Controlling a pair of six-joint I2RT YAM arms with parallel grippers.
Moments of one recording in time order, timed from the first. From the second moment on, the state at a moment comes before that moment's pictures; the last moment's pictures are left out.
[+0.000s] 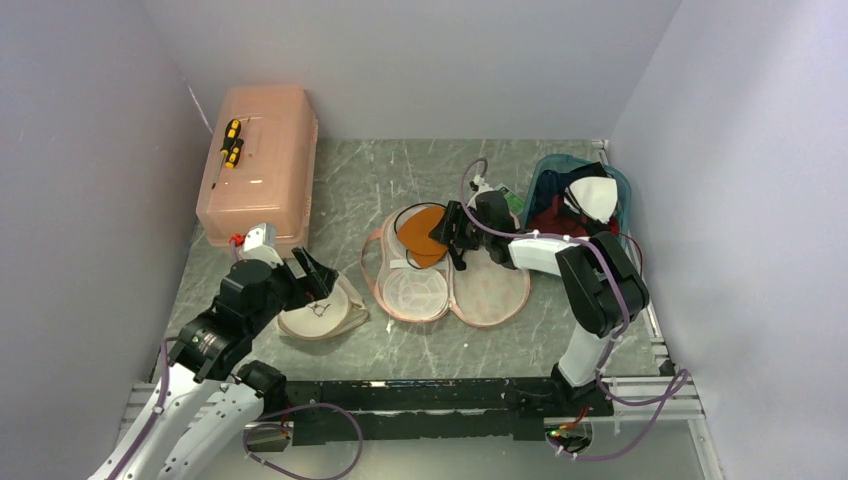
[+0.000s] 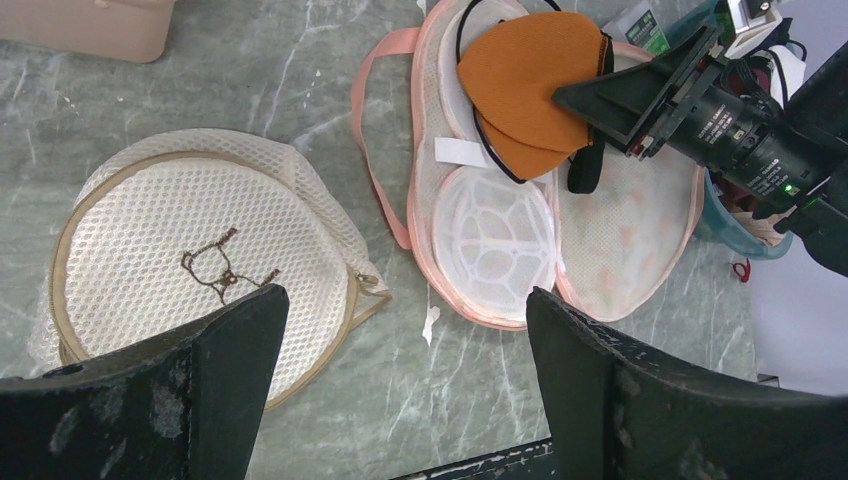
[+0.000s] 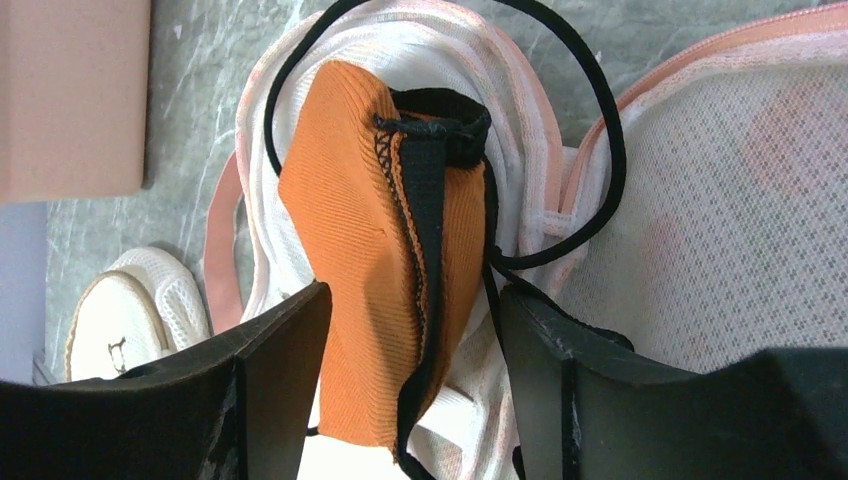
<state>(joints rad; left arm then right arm) -0.49 0.50 0.70 -0.68 -0.14 -0.71 0.44 1.75 0.87 0.30 -0.25 0.61</state>
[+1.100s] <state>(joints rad) -0.49 0.54 0.70 -0.68 -0.13 -0.71 0.46 1.54 0.87 0.22 -0.27 0.60</state>
